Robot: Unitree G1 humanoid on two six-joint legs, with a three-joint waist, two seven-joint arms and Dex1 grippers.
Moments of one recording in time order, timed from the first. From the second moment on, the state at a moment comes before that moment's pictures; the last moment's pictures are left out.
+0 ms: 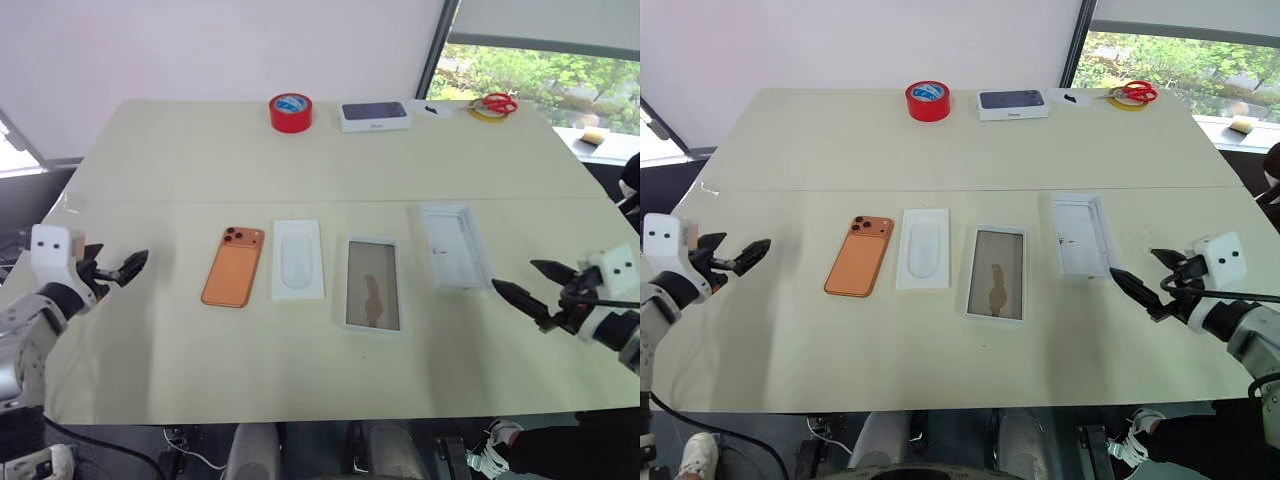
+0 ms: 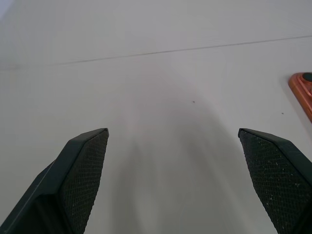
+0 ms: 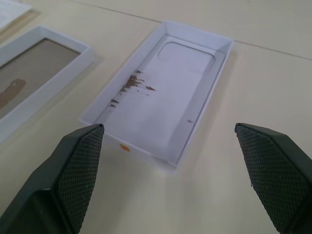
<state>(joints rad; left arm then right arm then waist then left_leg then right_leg) -0.10 0.70 0.50 -0.01 -0.43 0.54 -0.54 0.14 -0.77 -0.56 -0.31 0.54 0.62 0.74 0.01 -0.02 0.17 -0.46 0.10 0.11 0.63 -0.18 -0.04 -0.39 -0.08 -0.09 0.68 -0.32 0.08</state>
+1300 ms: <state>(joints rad) -0.48 0.21 0.33 -0.28 -0.73 1.33 -0.07 -0.12 -0.76 -0.24 -0.51 0.55 0.67 0.65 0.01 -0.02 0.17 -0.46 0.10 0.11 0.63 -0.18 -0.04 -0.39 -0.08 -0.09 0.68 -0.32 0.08</state>
